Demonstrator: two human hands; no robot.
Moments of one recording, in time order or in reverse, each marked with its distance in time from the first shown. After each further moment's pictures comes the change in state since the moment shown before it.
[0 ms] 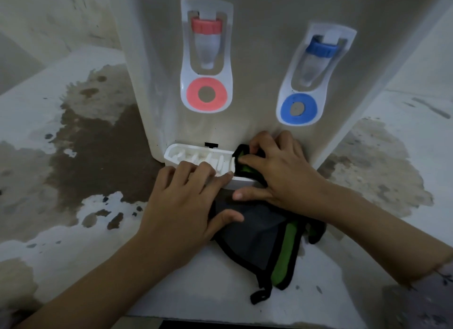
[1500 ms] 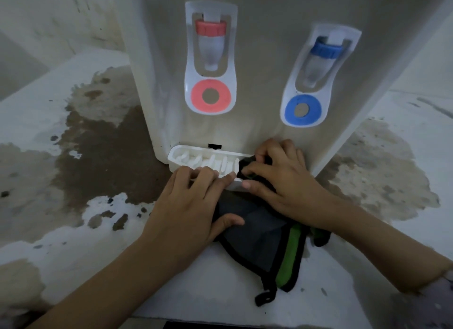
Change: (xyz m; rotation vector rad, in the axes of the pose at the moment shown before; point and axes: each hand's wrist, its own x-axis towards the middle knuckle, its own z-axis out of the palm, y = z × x) left_hand -0.003 -0.002 0.006 0.014 -0.029 -0.024; right_hand -0.008 0.000 0.010 0.217 0.109 0.001
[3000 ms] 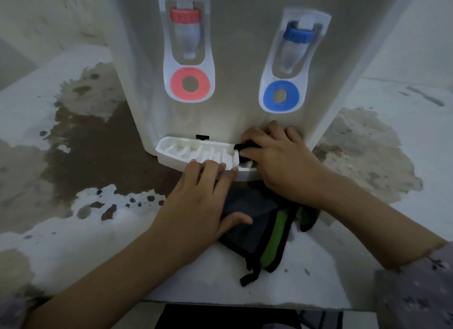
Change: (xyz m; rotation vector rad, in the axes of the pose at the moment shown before) left_hand 0.005 0.027 0.001 -0.027 -0.075 0.050; right_hand 0.001 0.005 -0.019 -0.404 -0.162 -0.021
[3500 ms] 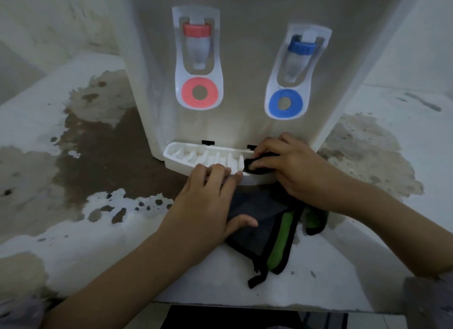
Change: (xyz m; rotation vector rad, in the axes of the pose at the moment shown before) left_hand 0.001 -0.004 0.000 0.010 0.030 0.015; right_hand -0.010 0.015 -0.003 0.264 0.042 -0.119
